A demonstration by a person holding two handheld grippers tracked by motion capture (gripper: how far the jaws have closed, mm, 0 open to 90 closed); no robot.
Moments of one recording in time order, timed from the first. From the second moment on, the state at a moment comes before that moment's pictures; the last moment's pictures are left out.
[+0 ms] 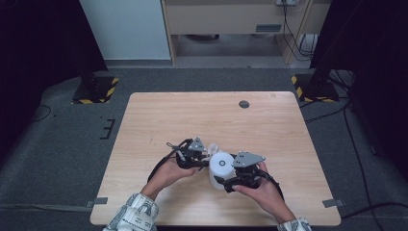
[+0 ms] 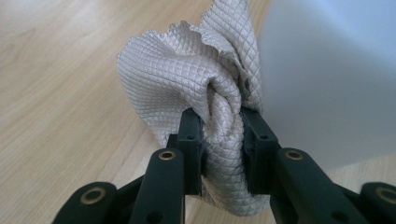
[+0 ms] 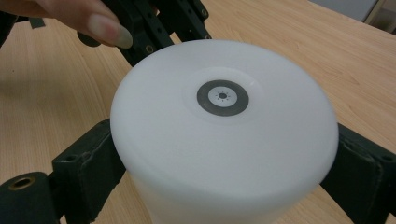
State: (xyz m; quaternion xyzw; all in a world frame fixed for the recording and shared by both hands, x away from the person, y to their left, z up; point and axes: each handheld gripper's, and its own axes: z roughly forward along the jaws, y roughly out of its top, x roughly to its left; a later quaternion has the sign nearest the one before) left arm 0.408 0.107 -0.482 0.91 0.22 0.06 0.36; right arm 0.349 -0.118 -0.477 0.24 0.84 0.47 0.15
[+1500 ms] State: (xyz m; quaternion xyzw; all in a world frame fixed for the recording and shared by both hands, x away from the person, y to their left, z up) left arm 0.403 0.102 -0.468 0.92 0.21 0.08 0.32; right arm 0.353 -0.120 -0.477 0.25 0.83 0.47 0.15
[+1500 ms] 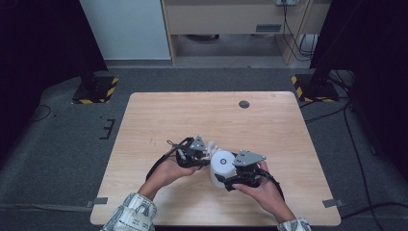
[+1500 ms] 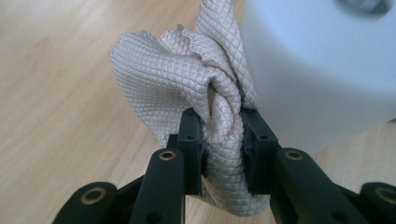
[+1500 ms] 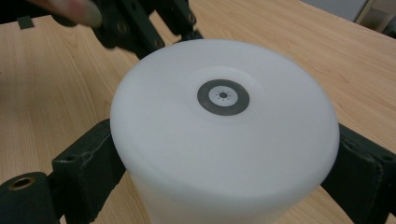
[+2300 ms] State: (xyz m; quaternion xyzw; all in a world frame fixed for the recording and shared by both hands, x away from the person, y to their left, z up) left arm 0.390 0.104 -0.439 0.91 0.21 0.10 0.35; right arm 0.357 -0.124 -0.477 0.26 0.83 0.47 0.16
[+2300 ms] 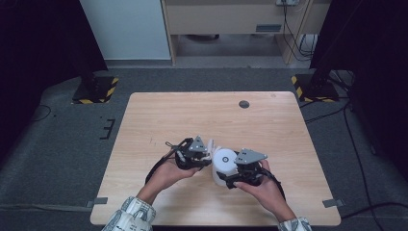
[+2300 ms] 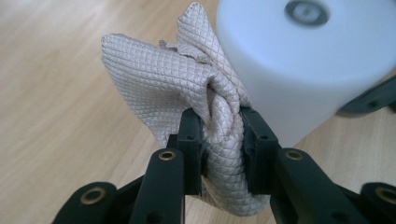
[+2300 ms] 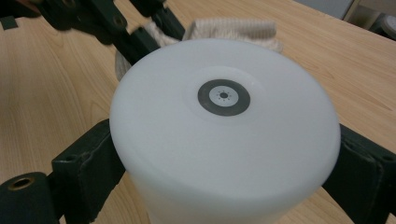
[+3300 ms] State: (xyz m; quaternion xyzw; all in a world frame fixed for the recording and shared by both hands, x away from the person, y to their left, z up) left arm 0.381 0.101 -0.459 0.91 0.21 0.09 0.35; right arm 0.360 -0.126 -0.478 0.27 0.83 0.46 0.17
